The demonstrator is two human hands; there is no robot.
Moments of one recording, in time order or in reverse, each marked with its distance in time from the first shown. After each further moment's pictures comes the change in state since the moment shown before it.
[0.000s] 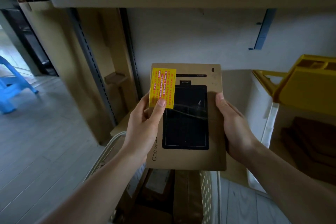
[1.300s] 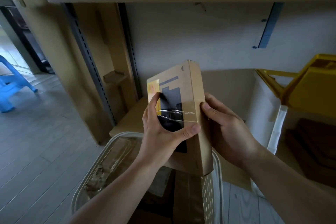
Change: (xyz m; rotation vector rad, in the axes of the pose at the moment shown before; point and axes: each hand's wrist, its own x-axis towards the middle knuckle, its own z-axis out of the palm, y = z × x) left_hand 0.011 -0.045 0.022 0.048 -0.036 -0.007; right_hand 0.016 0.008 0.002 0.089 -0.370 -0.073
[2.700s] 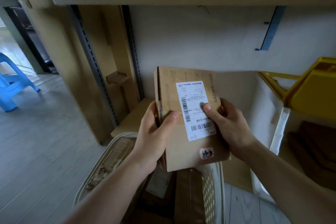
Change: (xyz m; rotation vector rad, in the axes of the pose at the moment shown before) left_hand -0.006 0.024 -0.011 -0.236 -0.038 -0.027; right_hand 0.019 0.014 -0.023 -0.232 0.301 -0.090
